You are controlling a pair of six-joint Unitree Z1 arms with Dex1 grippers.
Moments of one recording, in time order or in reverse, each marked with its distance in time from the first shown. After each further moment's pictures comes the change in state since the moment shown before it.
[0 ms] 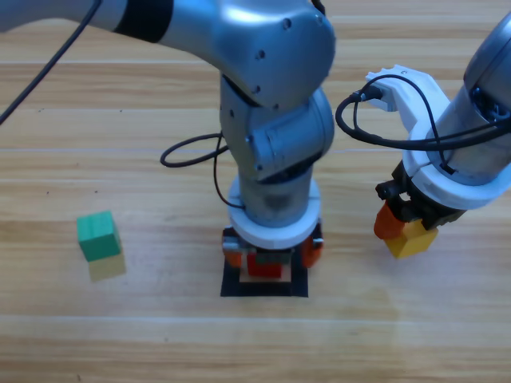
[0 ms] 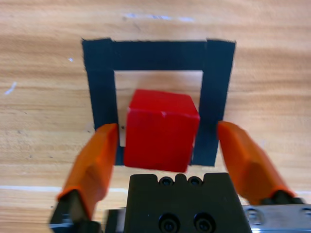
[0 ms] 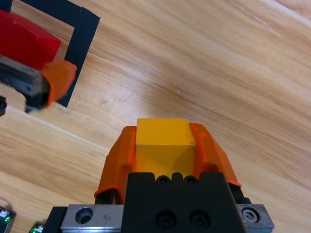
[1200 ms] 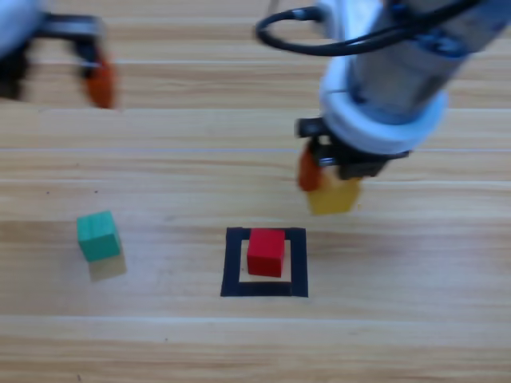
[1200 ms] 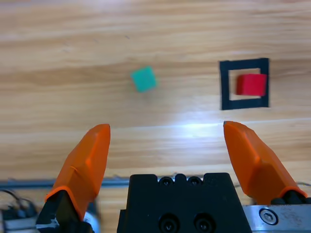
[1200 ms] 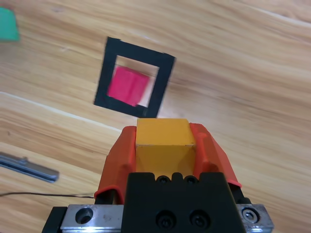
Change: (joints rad) arm 0 -0.020 -0.683 0.046 0.458 0.289 0.132; arm 1 0.154 0.108 -0.475 0.326 -0.048 0.332
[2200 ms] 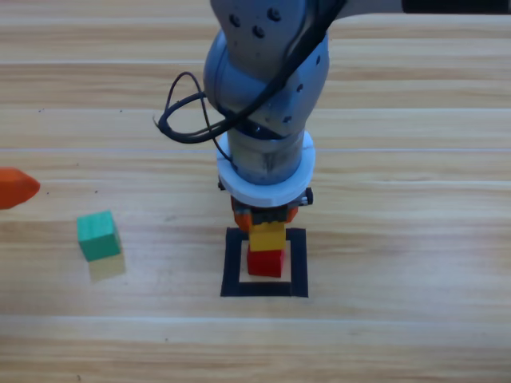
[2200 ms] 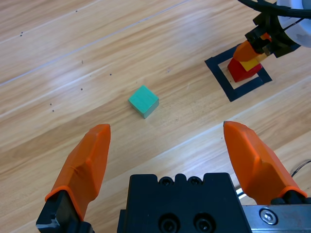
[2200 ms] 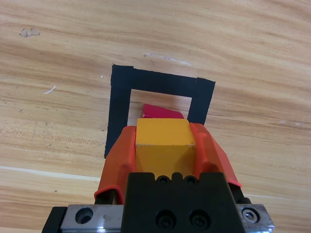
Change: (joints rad) arm 0 0.002 -0.581 0.890 -0.797 -0.018 0.510; arm 1 0.069 0.406 -0.438 0.203 -0.098 0.176
